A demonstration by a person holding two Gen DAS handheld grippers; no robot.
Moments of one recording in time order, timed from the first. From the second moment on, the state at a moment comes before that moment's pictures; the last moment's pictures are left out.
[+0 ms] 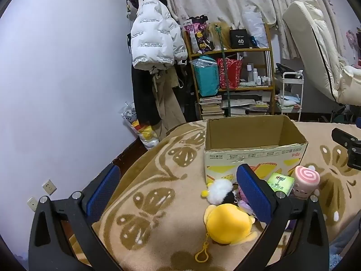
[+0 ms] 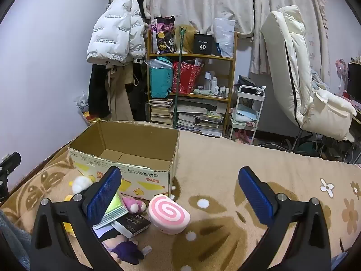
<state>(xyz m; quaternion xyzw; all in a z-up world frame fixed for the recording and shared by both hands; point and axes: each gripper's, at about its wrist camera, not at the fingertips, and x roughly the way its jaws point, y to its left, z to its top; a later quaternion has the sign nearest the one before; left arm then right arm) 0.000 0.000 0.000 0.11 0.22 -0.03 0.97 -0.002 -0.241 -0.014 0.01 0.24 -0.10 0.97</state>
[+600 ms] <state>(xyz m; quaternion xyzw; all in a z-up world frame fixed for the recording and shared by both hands) 0.001 -0.004 0.002 0.11 0.22 -0.03 0.97 -0.001 -0.241 -0.014 0.00 0.24 -0.10 0.96</state>
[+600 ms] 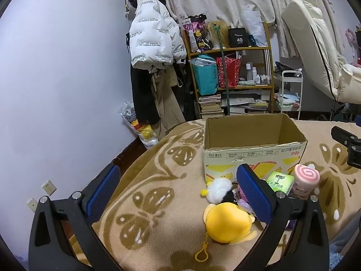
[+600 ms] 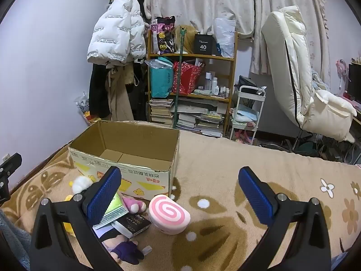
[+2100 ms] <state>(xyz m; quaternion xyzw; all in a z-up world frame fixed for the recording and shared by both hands) 0.002 -0.003 -0.001 0.12 0.22 -0.03 0.97 -0.001 -0.241 -0.015 0.00 0.24 -0.10 0.96</state>
